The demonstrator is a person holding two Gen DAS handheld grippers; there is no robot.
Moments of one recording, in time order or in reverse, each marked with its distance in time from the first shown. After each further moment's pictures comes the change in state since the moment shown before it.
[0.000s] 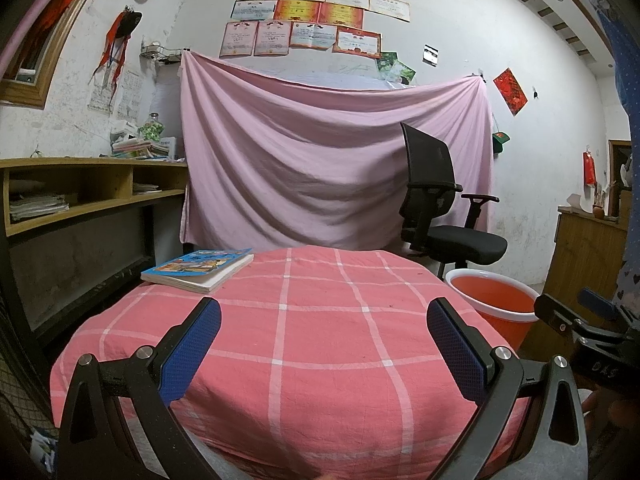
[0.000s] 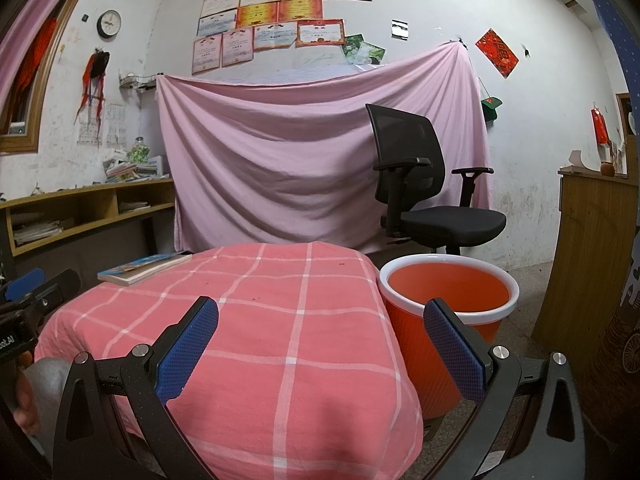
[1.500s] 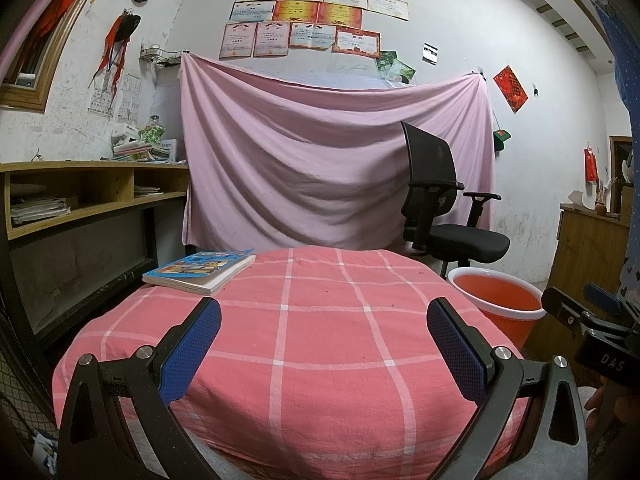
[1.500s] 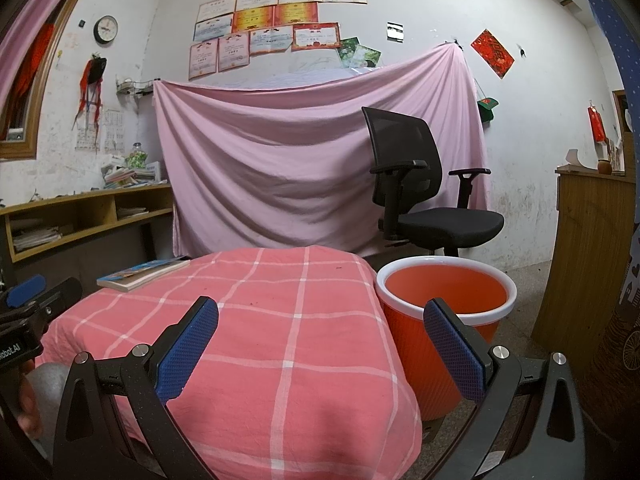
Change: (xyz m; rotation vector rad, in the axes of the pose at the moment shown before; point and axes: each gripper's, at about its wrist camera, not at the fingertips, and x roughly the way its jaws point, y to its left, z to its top) left arm 0.001 0.003 0.000 0.009 -0.007 0.003; right arm -0.003 -0.005 0.007 0.004 -0.010 -0.003
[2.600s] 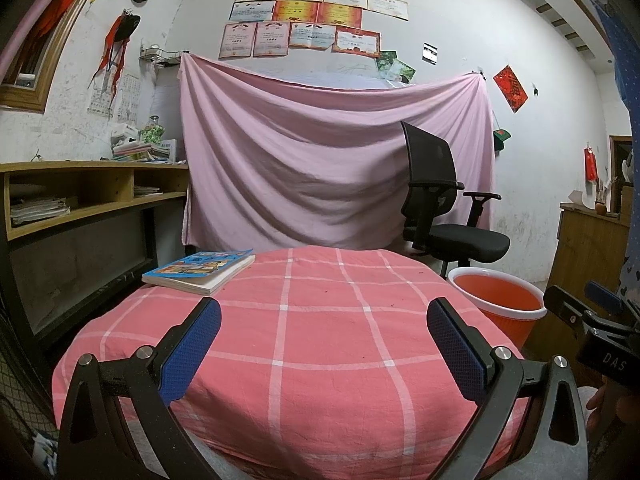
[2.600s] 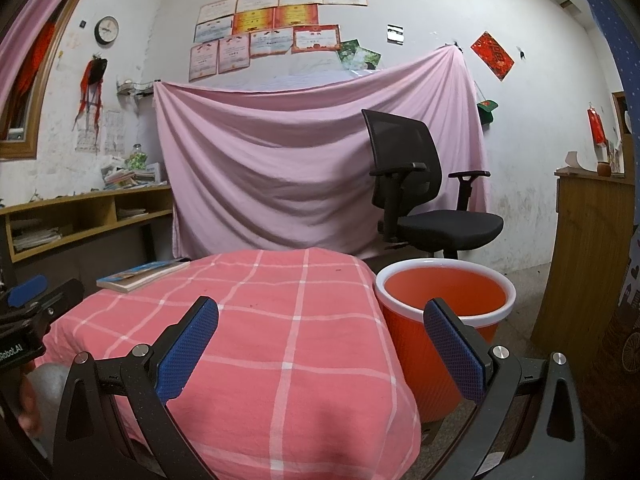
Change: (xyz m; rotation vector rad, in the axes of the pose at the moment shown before) left arm 0.000 0.001 0.000 0.001 0.000 -0.001; right arm -0.001 0.000 0.002 -0.002 -0.005 0.000
